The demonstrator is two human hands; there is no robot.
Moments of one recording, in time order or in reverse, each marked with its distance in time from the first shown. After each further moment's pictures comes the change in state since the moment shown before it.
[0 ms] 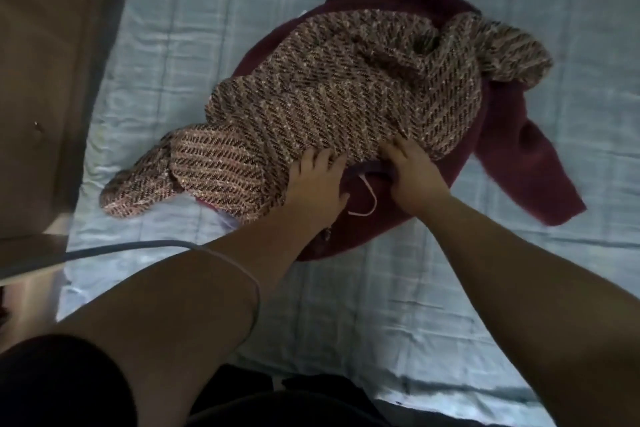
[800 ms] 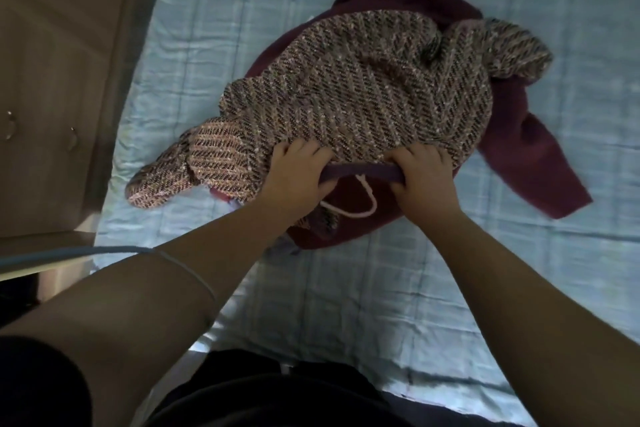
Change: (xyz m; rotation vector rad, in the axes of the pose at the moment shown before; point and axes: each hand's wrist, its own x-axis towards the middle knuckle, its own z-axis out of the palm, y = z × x) left_hand -0.036 -0.023 -0.041 -0.071 0.323 0.154; right_hand -0.072 -0.033 -0.038 0.030 0.386 -0.142
